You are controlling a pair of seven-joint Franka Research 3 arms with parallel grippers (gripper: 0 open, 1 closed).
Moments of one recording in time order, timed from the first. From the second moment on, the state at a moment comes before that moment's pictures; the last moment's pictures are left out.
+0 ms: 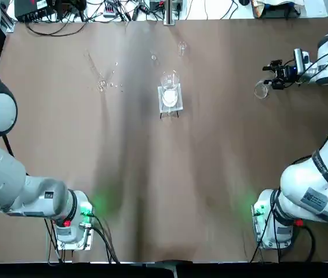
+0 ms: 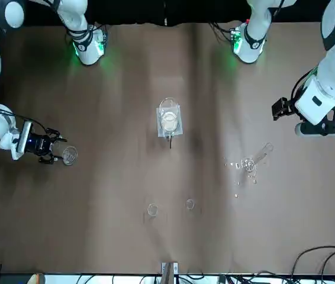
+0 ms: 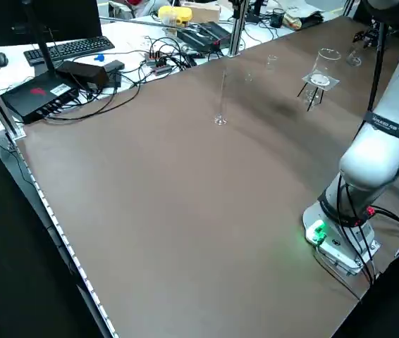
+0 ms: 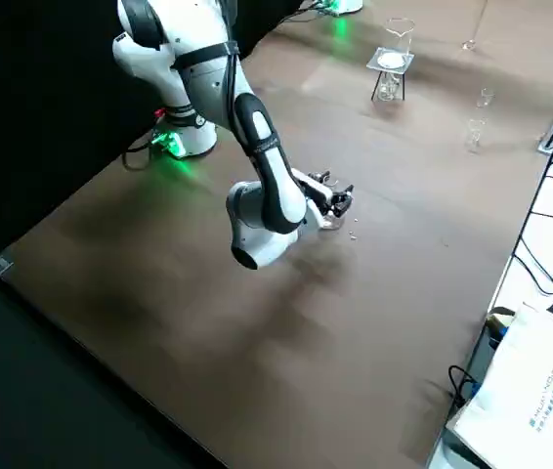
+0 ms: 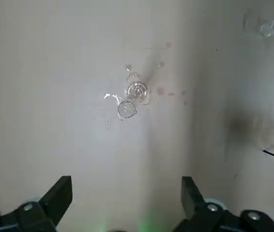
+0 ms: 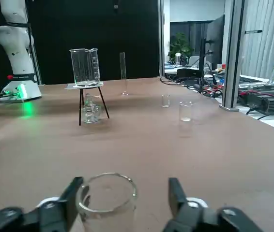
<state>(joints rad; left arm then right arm) -0.05 0.13 -0.16 -1.48 0.05 1.51 -0.19 -0.40 0.71 -0.13 -1.85 1.20 1.47 -2.60</state>
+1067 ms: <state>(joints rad) -0.03 0.13 -0.15 -1.47 0.05 1.51 -0.19 -0.46 0.65 -0.13 -1.46 0.87 1.44 -1.93</state>
